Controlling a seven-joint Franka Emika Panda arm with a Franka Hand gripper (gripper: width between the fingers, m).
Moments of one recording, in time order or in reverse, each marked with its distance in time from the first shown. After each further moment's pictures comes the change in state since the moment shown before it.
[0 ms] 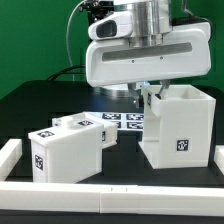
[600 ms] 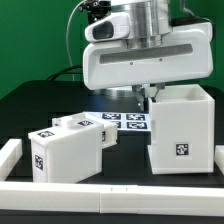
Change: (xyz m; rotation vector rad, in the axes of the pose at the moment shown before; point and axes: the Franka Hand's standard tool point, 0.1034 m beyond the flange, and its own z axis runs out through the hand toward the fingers) arm 0.031 -0.003 0.000 0.016 0.010 0.051
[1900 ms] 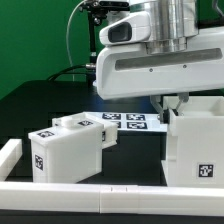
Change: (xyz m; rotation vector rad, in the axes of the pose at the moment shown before) arm 0.061 -0.019 0.004 -0.003 0.049 0.024
